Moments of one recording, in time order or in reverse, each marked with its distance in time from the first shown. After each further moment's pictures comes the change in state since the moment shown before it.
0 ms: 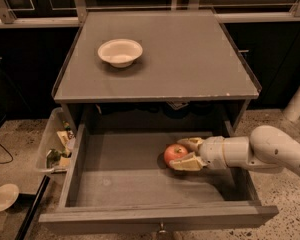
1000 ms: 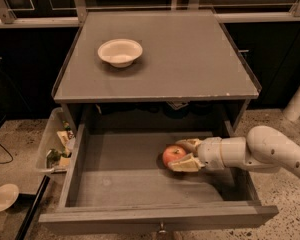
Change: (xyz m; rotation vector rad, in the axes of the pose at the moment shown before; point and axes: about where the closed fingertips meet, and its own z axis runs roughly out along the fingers) arm 0.005 0.002 0.008 -0.012 0.017 -0.003
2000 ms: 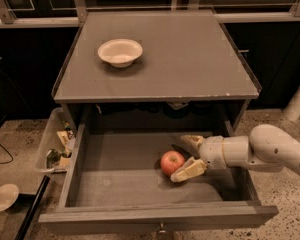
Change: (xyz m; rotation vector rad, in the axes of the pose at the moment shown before) arm -0.008 0.003 -0.007 -0.003 -0.005 -0.020
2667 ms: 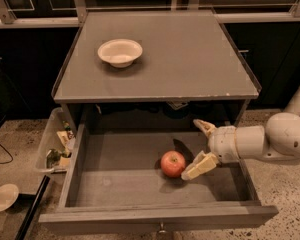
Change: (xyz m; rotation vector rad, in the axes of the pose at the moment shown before) arm -0.038 0.007 -0.042 0.039 0.021 -0.125
